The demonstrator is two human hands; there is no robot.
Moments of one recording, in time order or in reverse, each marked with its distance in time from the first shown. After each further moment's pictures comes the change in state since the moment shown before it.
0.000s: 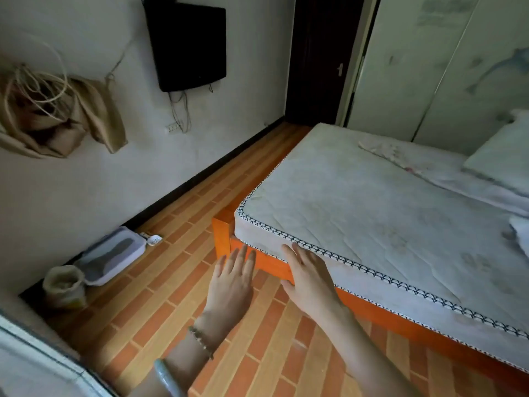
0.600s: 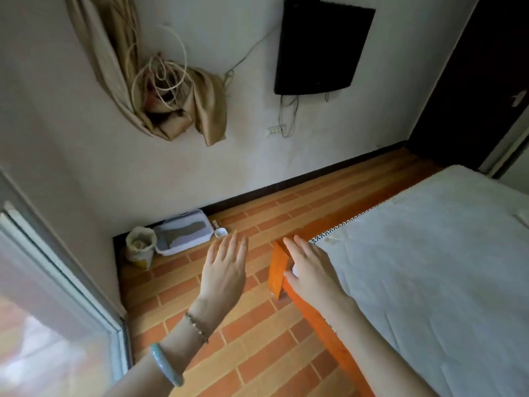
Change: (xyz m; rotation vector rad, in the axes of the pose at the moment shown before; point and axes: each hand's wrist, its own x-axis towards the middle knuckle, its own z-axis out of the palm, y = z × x) left_hand 0.171 -0.135 0.057 0.195 0.023 -0.551; right_hand 0.303 0.006 0.057 0.091 -0.164 -0.494
